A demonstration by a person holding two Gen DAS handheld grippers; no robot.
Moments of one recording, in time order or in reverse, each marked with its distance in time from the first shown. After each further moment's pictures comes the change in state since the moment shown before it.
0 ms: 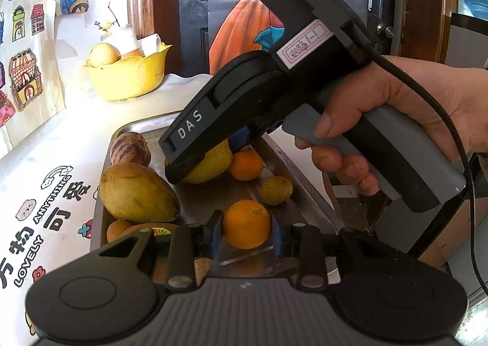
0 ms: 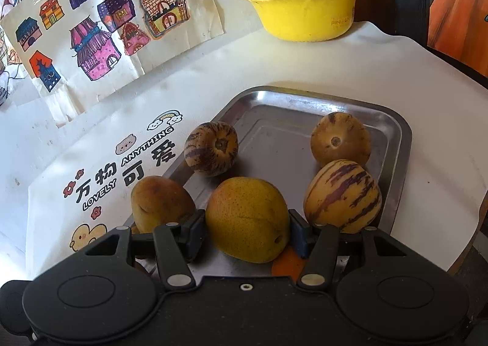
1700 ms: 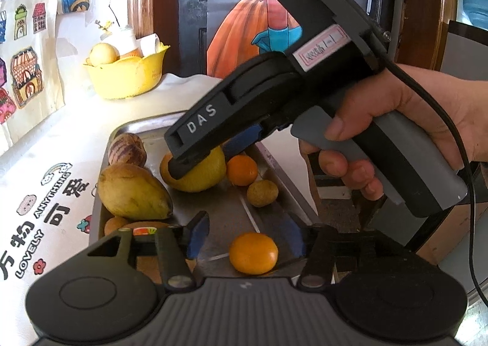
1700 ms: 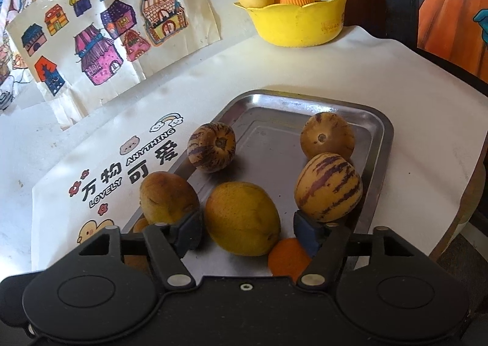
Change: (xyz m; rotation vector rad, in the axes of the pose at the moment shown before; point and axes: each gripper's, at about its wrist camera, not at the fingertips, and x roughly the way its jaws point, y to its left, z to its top) left arm -0.014 0.000 0.005 -0.029 0.001 -0.018; right arm -0.024 -0.003 -0.006 0.009 -0.016 -0.008
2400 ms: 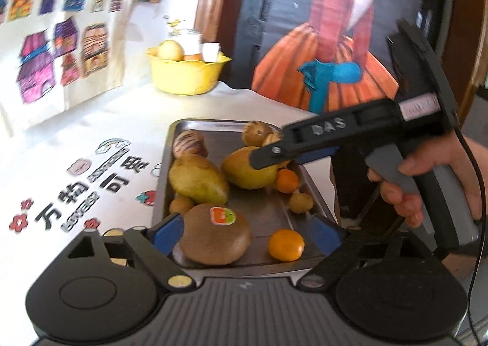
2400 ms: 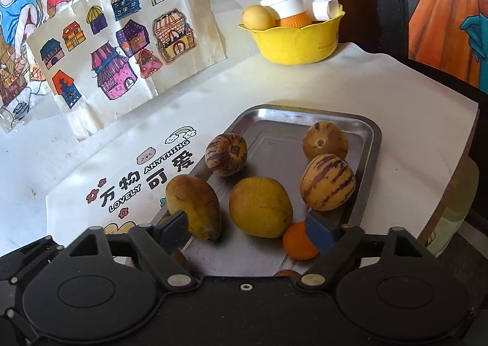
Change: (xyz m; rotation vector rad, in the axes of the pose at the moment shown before) left arm -0.059 0.045 -0.010 -0.244 -0.067 0.058; right arm -0.036 0.010 -0.013 0.024 -0.068 -0.006
